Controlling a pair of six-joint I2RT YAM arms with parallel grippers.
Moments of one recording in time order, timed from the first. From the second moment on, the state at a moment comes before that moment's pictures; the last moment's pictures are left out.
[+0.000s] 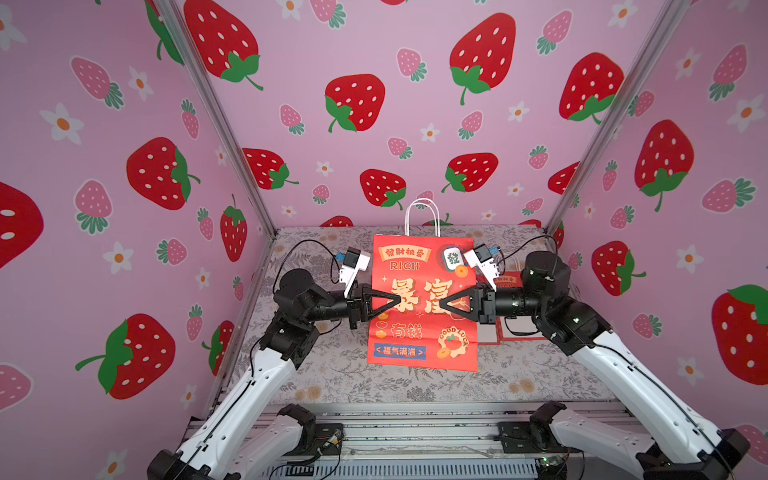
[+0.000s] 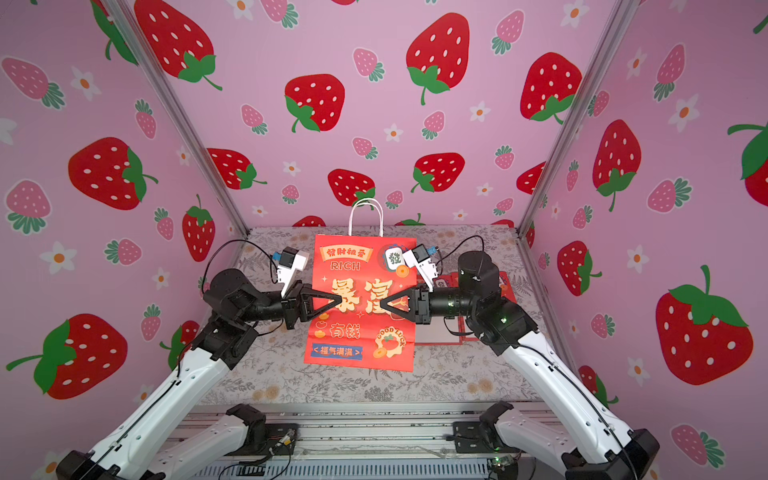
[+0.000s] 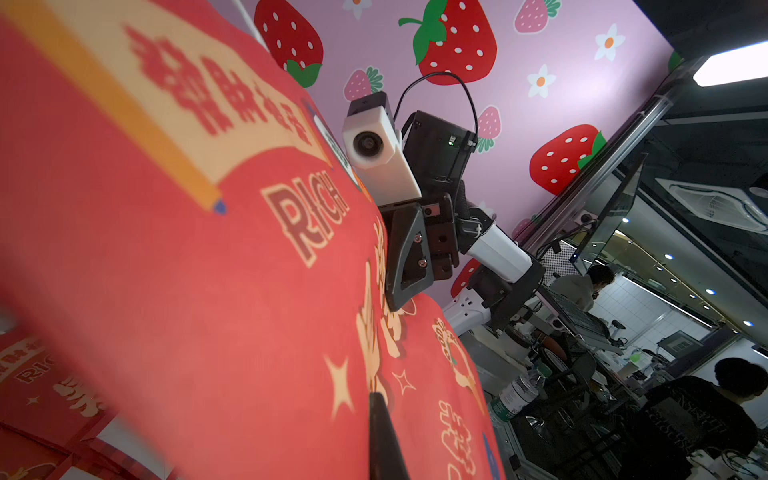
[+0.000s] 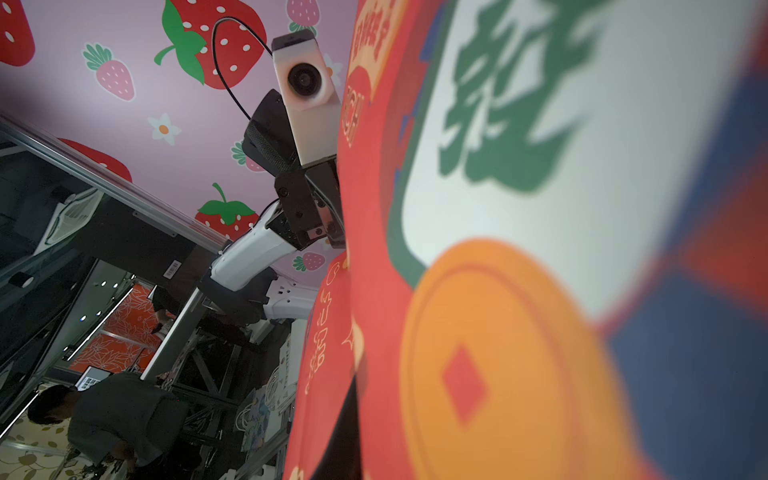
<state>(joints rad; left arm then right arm) -0.37 0.95 0.86 0.18 1.11 -0.61 0.61 1.03 1.12 -0.33 -0.90 0.62</state>
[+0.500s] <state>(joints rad) -0.32 0.91 0.85 0.11 1.09 -0.57 0.61 0.99 1.21 -0.56 -0.82 0.49</state>
